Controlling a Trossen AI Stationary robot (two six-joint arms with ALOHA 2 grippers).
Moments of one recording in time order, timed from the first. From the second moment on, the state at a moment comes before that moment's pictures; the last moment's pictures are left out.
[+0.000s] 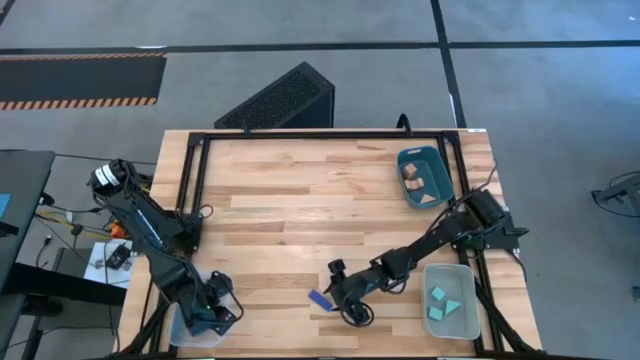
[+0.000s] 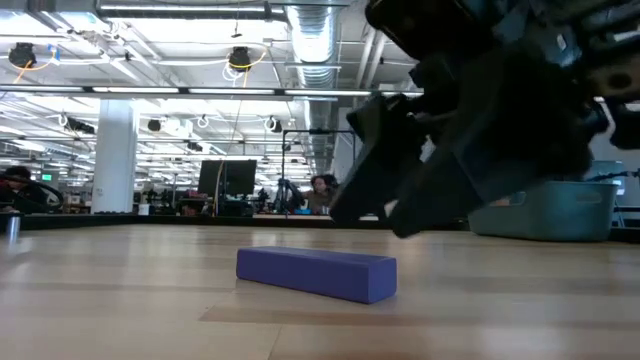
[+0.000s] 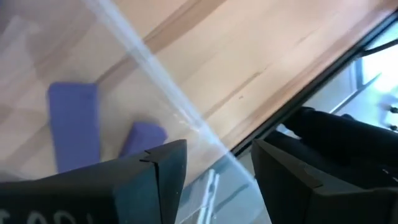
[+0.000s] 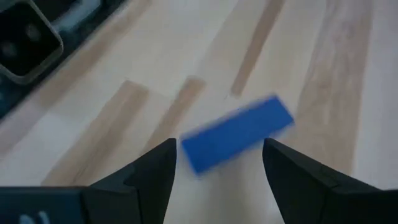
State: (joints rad) left arm -0.95 1.37 0.81 -0.52 0.04 -1.91; right arm 0.47 1.97 1.03 0.25 0.04 -0.01
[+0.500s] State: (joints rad) left arm -0.76 1.37 1.00 -0.72 -0.04 -1.57; right arm 0.45 2.00 1.04 0.20 0.05 0.03
